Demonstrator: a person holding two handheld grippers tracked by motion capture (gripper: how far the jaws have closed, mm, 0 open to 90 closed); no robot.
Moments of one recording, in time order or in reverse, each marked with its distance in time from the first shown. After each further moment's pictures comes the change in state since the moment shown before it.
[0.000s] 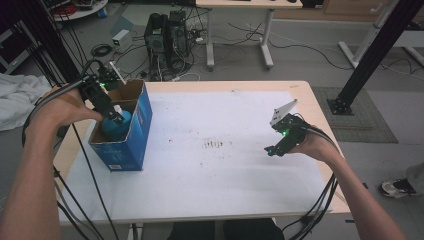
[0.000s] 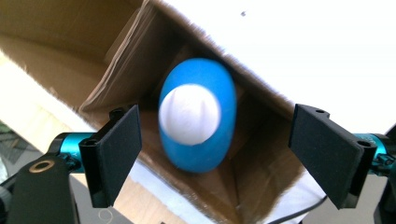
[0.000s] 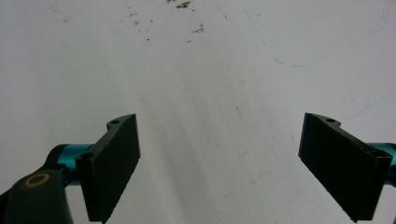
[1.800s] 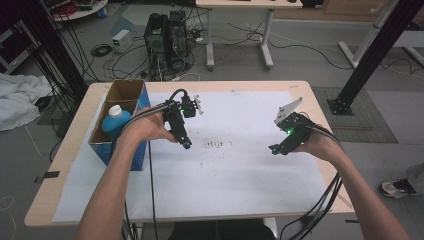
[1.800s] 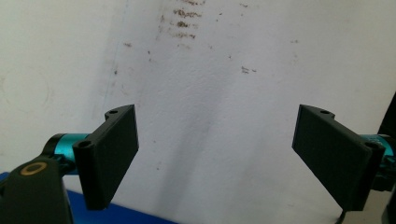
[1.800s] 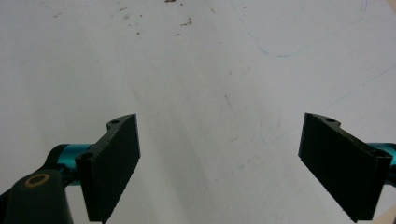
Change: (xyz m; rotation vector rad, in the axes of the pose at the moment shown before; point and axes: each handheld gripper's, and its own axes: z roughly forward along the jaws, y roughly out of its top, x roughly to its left) left arm -0.100 0.114 0.101 -0.001 -0.173 0.301; right arm 0.002 -0.004 -0.014 0.050 -0.024 0.074
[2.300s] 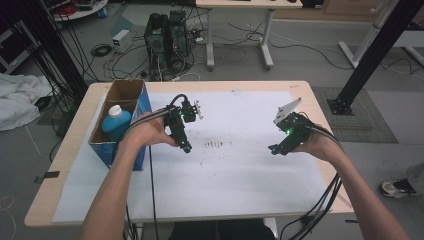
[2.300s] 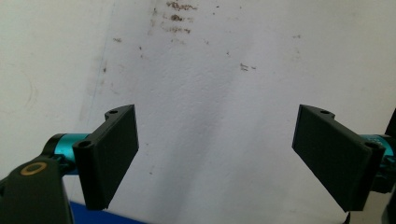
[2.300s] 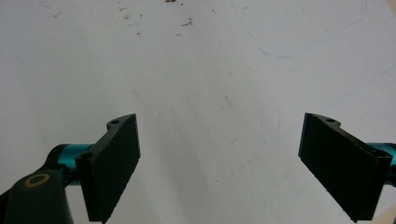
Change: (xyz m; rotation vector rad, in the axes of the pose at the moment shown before) left arm -0.002 -0.002 0.011 0.003 -0.009 0.002; right arm -0.001 0.001 0.002 -0.021 -0.013 -0.044
